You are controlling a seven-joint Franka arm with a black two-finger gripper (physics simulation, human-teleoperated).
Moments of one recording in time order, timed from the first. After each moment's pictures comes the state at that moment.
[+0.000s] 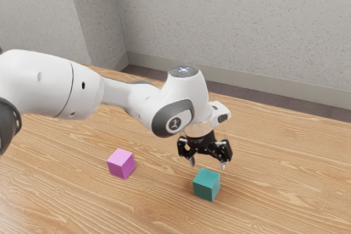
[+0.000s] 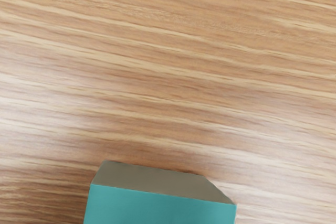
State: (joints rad) arm -0.37 0.37 -0.09 -1.90 -0.05 2.38 -0.57
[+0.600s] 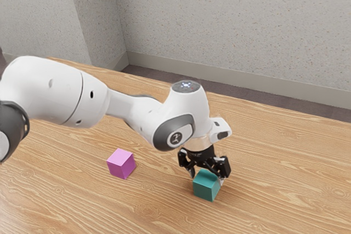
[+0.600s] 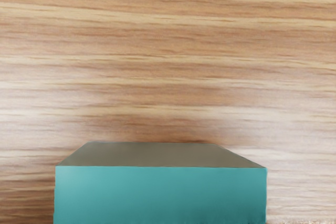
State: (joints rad) arm -0.38 0.41 -0.09 -1.94 -0.06 2.42 -0.44
